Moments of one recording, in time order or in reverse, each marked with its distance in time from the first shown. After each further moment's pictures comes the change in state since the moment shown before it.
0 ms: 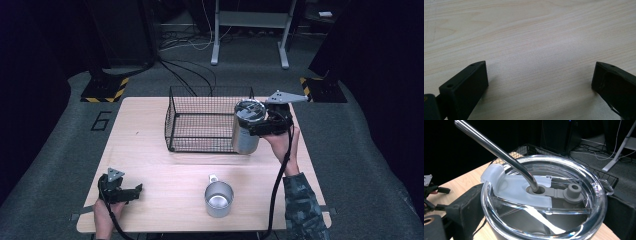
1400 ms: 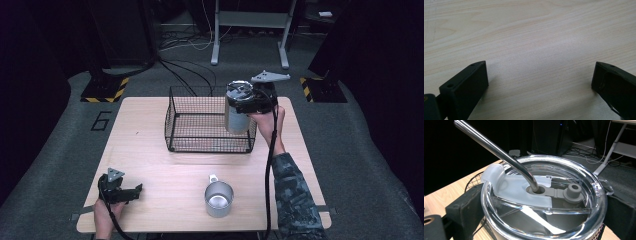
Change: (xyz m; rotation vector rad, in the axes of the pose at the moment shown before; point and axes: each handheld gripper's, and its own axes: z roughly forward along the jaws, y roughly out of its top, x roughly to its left) left arm 0.001 0.000 -0.001 0.008 -0.001 0.011; right arm -0.019 0.037 0.054 -0.011 -0.067 -0.001
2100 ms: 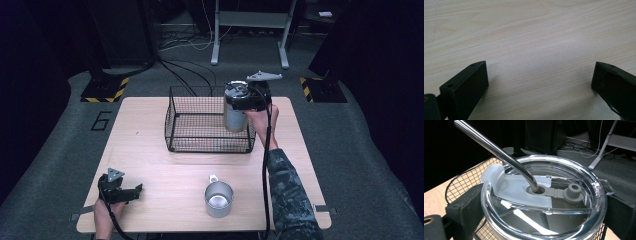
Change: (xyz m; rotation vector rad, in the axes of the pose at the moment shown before) left arm -0.001 0.000 0.001 -0.011 0.000 -0.011; right arm -0.015 -0.010 0.034 0.027 -0.045 0.038
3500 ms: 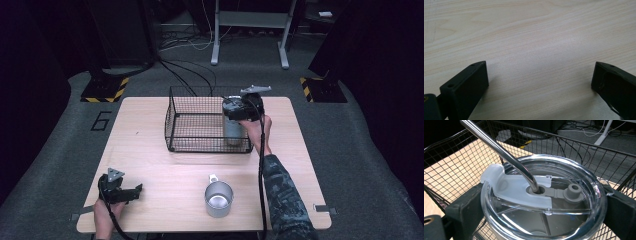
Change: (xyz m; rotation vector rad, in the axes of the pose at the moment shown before) left arm 0.000 0.000 0.000 0.001 0.002 0.002; right arm -0.008 -0.048 0.043 0.123 -0.003 0.051
